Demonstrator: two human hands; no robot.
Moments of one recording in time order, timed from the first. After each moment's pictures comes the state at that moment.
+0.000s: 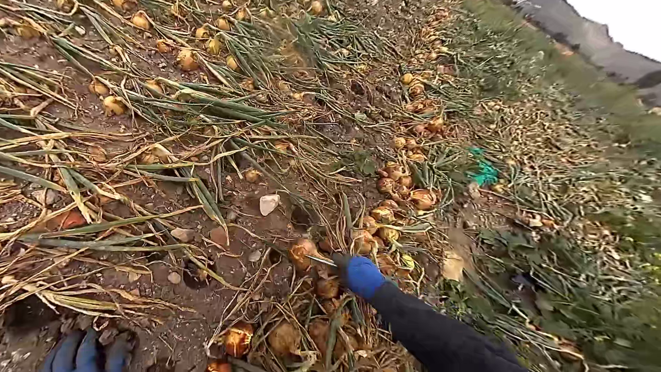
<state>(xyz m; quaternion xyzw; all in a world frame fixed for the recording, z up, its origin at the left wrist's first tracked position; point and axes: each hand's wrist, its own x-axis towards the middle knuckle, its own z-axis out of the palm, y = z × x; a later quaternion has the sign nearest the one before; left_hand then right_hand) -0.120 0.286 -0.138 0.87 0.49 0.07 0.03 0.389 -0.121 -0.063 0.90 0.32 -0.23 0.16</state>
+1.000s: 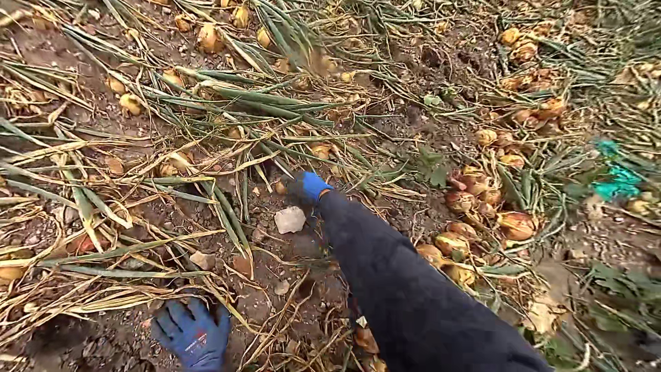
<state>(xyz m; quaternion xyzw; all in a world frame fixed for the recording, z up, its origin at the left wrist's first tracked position) 0.095 0.224 -0.122 0.82 0.57 0.07 0.04 0.528 0.253 -0.031 0.89 0.32 -0.33 -0.04</state>
